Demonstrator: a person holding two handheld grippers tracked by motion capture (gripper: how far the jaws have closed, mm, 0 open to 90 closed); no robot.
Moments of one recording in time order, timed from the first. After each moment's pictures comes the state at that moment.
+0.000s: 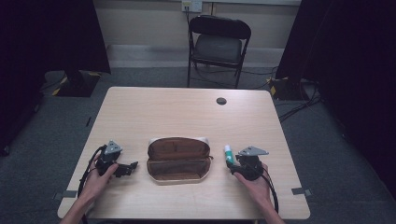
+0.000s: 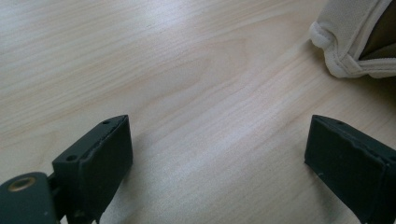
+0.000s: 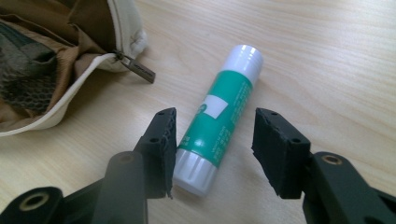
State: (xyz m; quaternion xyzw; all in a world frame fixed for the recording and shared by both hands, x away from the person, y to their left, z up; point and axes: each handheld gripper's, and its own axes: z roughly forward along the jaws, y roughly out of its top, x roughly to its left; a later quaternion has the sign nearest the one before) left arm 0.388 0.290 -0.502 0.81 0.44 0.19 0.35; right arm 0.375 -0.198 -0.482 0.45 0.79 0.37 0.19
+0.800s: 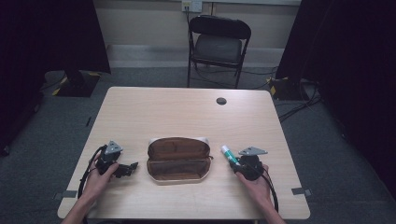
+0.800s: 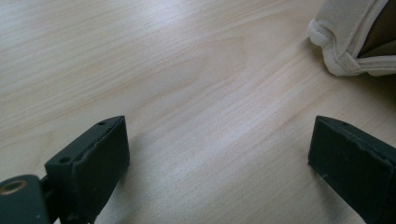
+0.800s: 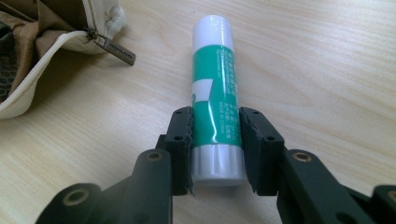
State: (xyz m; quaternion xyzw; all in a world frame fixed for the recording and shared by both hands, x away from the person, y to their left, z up) left arm 0.388 0.289 -0.502 0.81 0.43 0.19 0.35; right arm 0.379 -0.202 -0.490 0.46 0.80 0.34 0.19
